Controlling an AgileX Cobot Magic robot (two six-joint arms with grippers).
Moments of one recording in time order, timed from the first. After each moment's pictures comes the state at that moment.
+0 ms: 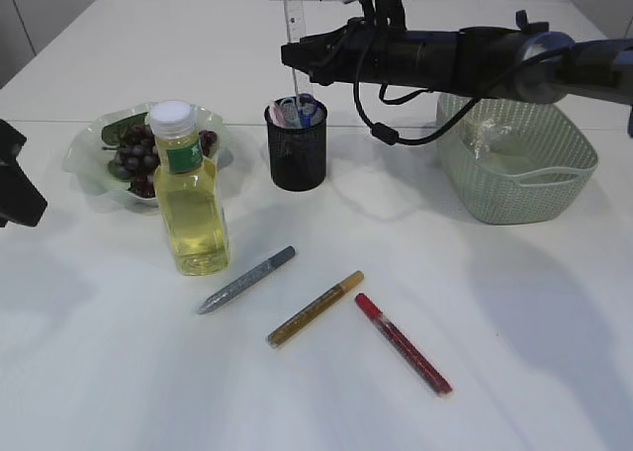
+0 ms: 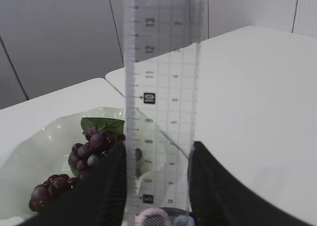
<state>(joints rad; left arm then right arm) -0.16 1.36 -1.07 -0.29 1.01 0.11 0.20 2.44 -2.01 1.77 0.75 -1.91</state>
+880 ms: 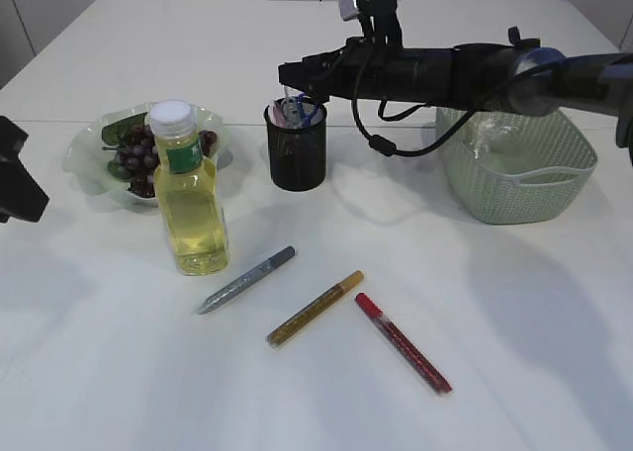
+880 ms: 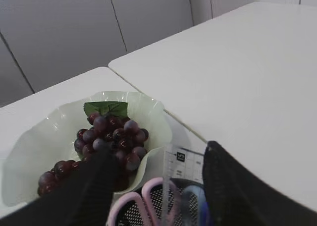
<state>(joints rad) -0.16 1.36 -1.07 -0.29 0.99 0.11 0.19 2.49 -2.03 1.75 0.77 -1.84</state>
